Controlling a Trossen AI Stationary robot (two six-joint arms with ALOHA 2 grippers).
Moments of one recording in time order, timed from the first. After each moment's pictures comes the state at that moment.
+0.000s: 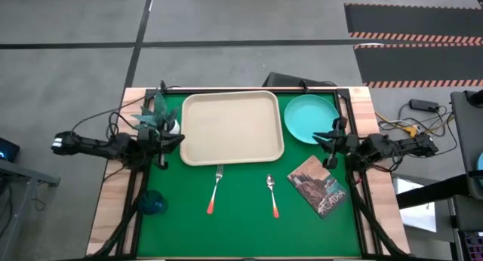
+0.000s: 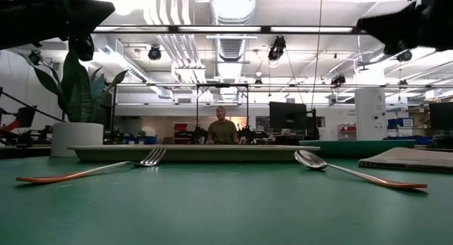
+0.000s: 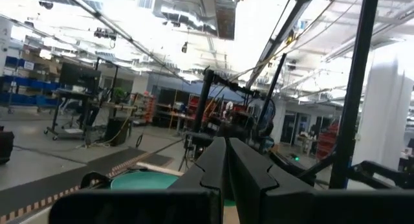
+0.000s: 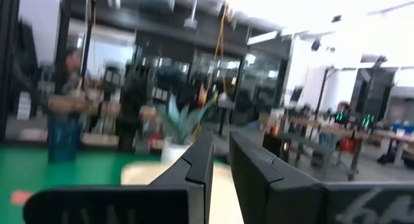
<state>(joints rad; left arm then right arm) -0.14 0.27 0.01 0.61 -0.31 -0.10 0.17 0.04 0.01 0.36 0.39 -0.33</state>
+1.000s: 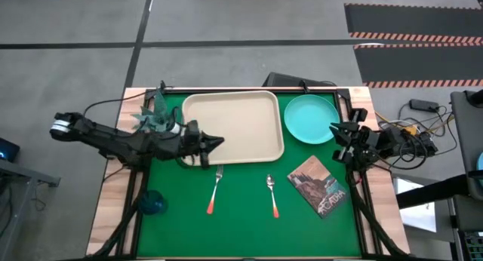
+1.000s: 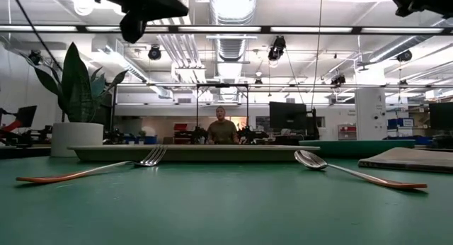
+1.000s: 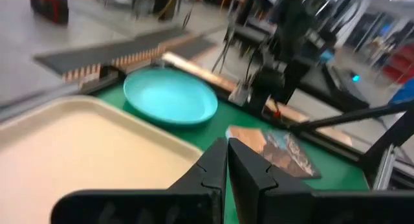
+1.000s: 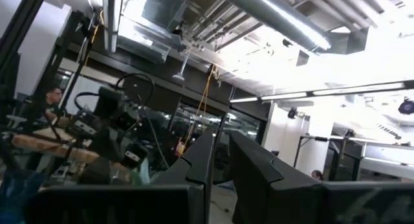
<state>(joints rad) -0.18 1.07 0.72 0.15 -0.48 -0.44 0.17 0.04 0.15 0.43 0.33 -0.57</state>
